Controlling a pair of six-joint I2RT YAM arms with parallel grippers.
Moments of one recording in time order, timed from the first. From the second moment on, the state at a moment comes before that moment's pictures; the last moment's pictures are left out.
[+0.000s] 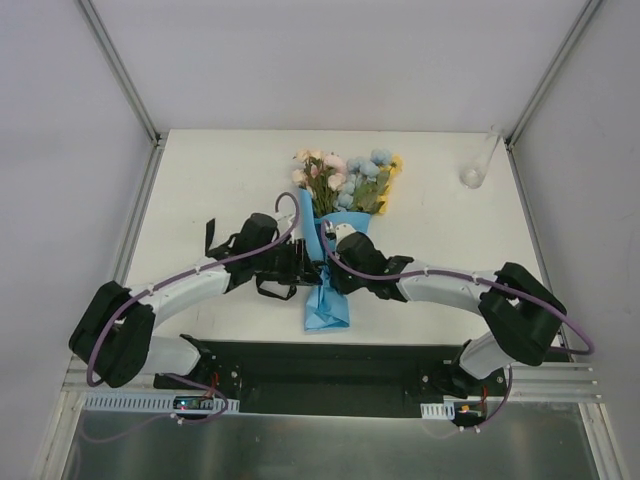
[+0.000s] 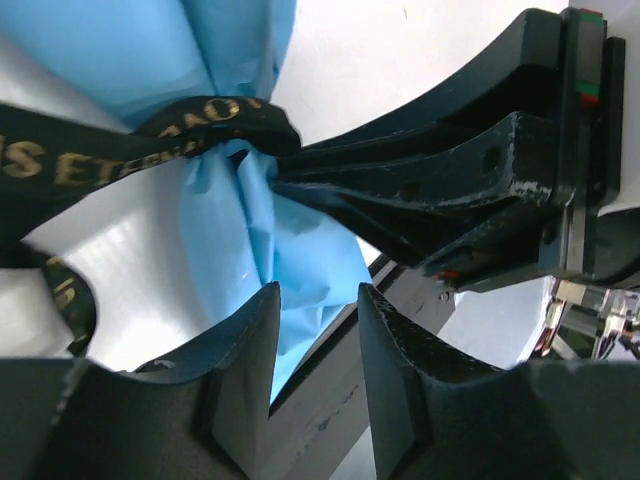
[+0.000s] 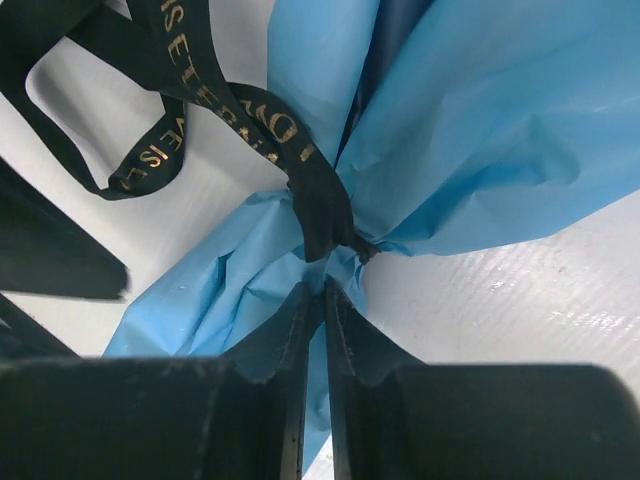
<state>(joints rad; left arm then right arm) -0.57 1.27 0.66 -0.12 0.55 -0.71 0.93 1.53 0.83 -0.15 0.04 0.38</state>
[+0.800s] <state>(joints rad) -0.69 1.44 0.51 0.14 0.50 -0.79 0.88 1.37 0.75 -0.08 0.02 0.49</state>
